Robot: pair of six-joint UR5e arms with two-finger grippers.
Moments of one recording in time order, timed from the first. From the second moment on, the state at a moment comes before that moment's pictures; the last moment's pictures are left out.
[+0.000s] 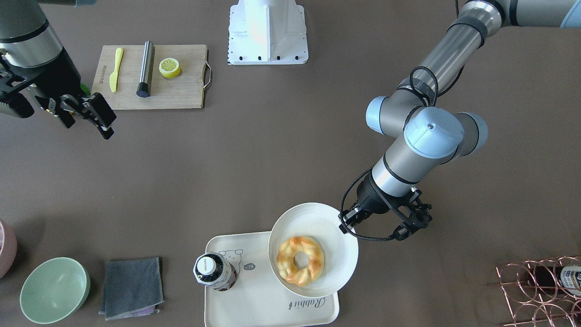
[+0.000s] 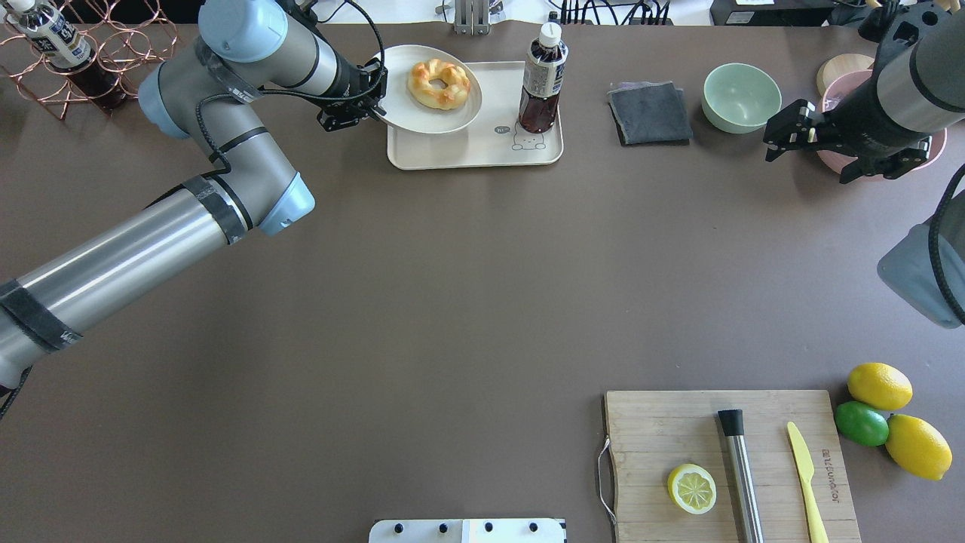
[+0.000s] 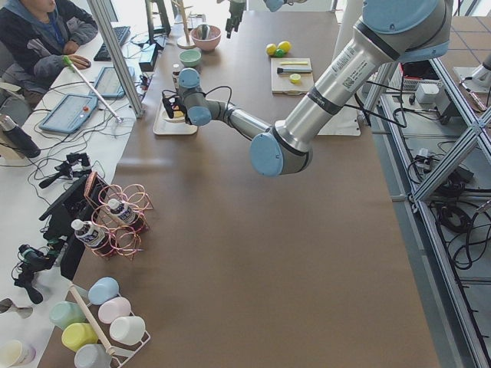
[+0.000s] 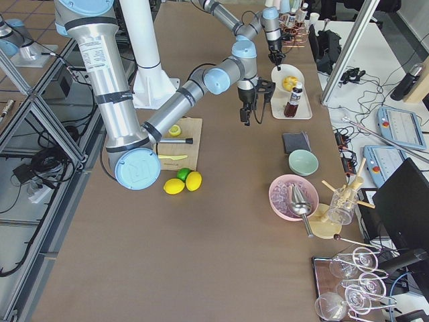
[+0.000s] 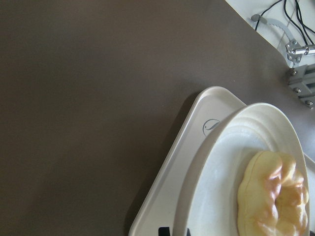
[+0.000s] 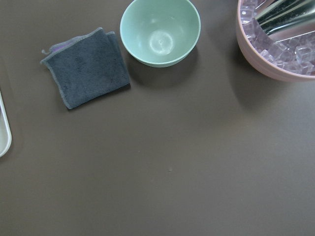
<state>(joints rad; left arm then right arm) -0.85 -2.42 -1.04 -2.34 -1.98 -1.77 1.03 -1.32 2.05 -1.70 2.06 1.11</state>
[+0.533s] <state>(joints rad) -0.82 -2.47 -0.89 -2.44 -1.88 -1.83 1.14 -1.31 1.88 -1.68 2.13 0.95</state>
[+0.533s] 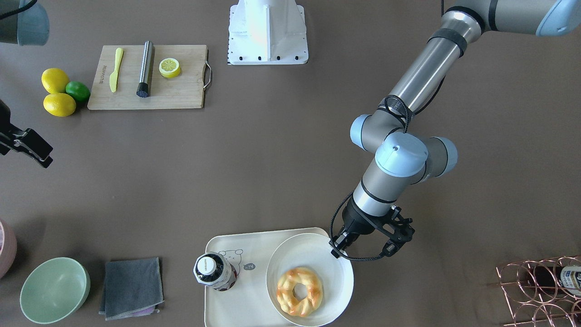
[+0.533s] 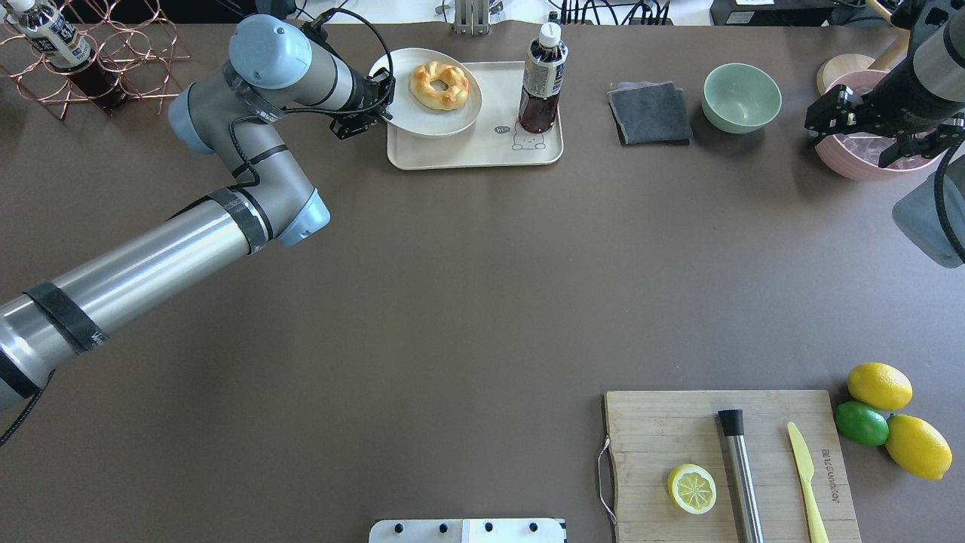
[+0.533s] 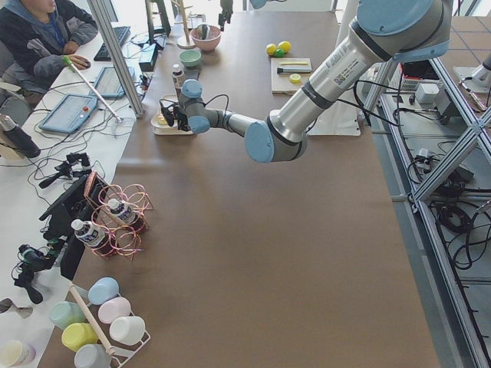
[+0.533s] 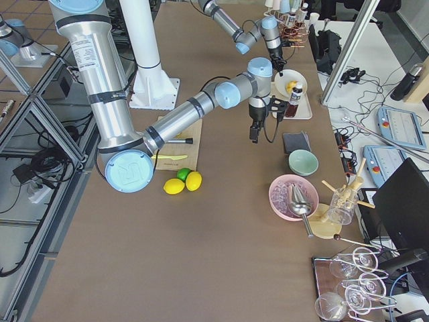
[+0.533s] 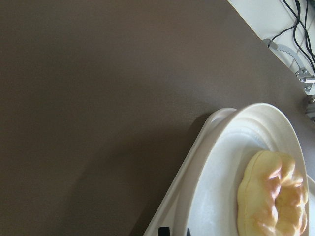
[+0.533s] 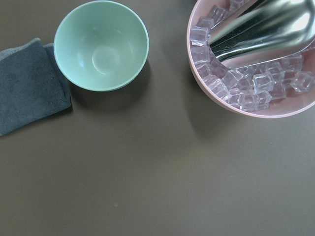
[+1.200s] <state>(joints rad) -0.77 -2.50 -0.84 -2.52 -1.82 -1.92 1.24 -1.38 1.85 -1.69 2.26 0.81</state>
